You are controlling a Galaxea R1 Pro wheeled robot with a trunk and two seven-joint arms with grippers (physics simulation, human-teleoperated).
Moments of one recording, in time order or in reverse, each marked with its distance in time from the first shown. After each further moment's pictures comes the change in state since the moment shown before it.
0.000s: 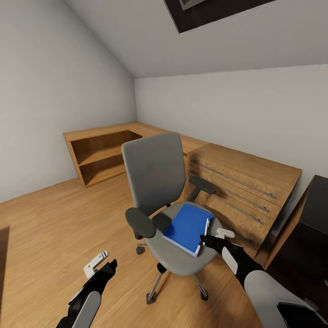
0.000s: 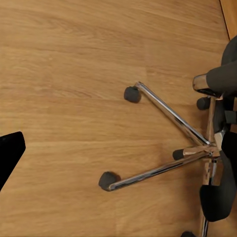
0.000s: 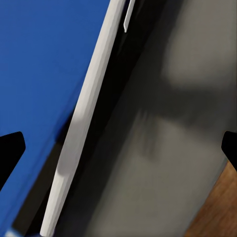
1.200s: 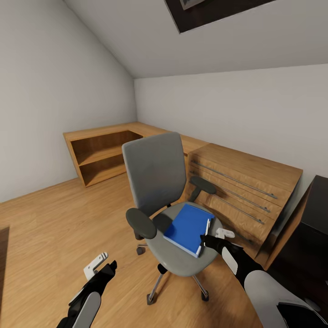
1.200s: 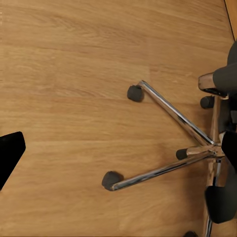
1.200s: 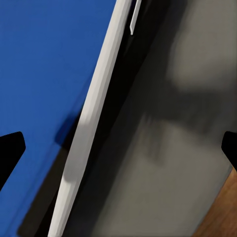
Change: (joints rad) left arm 0.000 0.002 0.000 0.014 0.002 -0.002 0.000; right arm 0.000 0.000 0.000 0.000 0.001 -0.001 -0.001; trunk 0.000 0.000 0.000
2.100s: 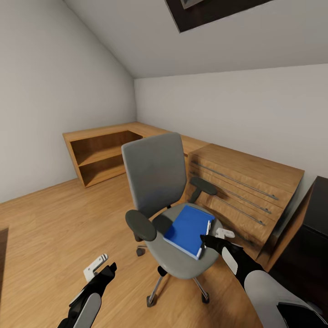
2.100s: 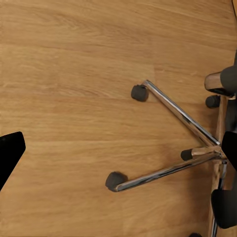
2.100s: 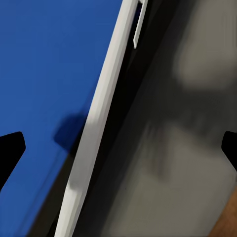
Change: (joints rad) left arm 0.000 0.000 0.000 0.018 -0.006 -0.002 0.005; right arm 0.000 0.000 0.000 0.000 0.002 0.000 0.001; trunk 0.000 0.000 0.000
